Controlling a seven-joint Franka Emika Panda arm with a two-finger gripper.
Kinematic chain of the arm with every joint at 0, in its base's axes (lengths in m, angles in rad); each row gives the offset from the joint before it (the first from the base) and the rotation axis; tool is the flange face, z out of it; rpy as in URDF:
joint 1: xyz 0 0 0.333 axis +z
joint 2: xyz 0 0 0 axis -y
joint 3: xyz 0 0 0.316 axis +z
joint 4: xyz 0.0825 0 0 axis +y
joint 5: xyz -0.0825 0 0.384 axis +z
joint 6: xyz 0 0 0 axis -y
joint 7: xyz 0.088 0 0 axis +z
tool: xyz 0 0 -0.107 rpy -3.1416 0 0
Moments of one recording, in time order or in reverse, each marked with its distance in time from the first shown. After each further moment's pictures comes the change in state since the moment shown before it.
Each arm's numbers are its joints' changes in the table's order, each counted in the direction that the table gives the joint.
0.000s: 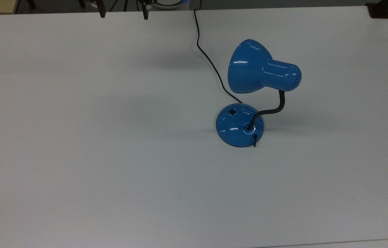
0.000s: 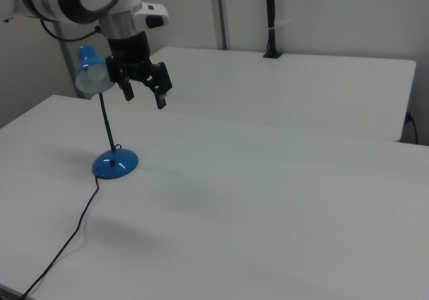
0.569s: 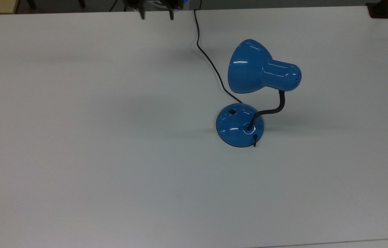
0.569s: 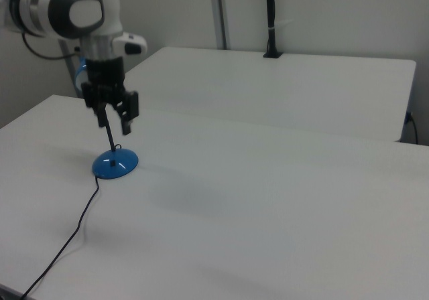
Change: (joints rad) arm 0.021 0.022 0.062 0.087 0.025 -0.126 -0.077
